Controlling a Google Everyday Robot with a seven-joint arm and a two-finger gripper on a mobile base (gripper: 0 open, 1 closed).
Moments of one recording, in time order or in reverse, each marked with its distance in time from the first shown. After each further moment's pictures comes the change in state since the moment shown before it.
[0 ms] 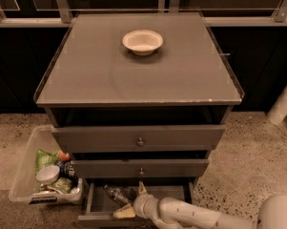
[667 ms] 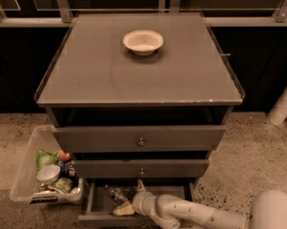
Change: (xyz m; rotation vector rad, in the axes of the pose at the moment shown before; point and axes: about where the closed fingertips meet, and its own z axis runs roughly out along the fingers) arm 0.001 -0.007 0.016 0.000 0.005 -0.023
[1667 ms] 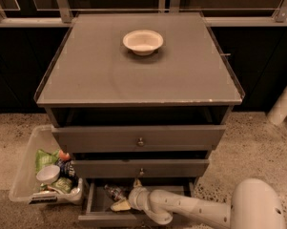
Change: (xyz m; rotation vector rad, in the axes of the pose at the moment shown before) arm 0.006 -0.014 0.041 0.022 0.044 -0.037
